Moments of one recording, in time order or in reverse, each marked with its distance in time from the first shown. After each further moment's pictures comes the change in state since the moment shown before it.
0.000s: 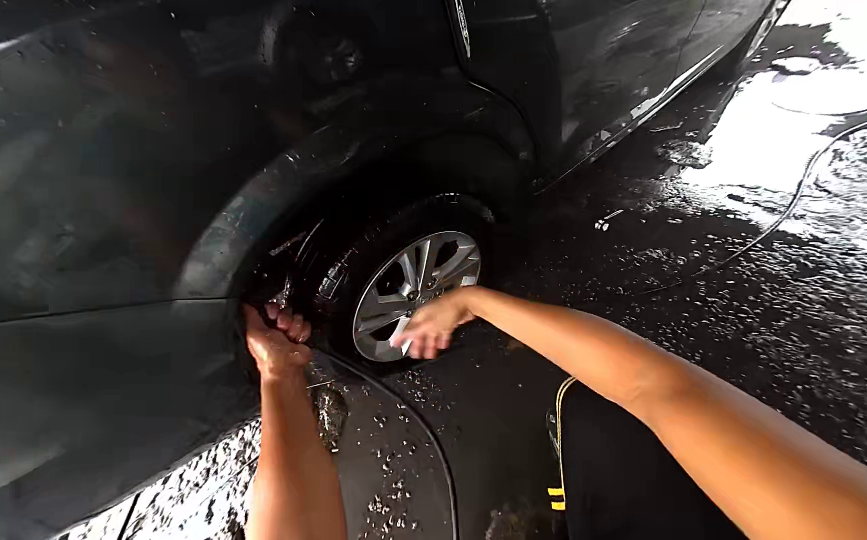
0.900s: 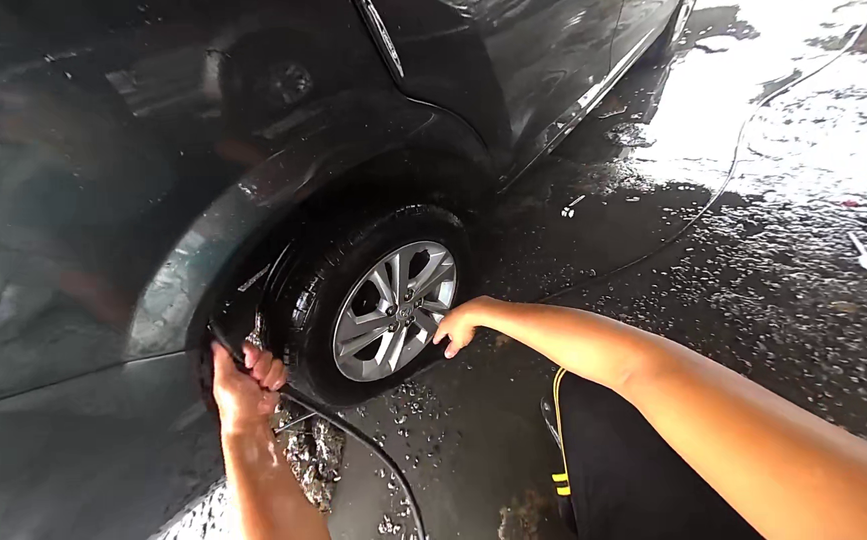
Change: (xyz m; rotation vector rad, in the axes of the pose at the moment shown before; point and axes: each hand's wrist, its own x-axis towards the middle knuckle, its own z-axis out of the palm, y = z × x) left_hand -0.009 0.020 -0.007 0.145 -0.380 -0.025; right_hand 0.003 0.094 -0.029 -0.719 -0.025 0.135
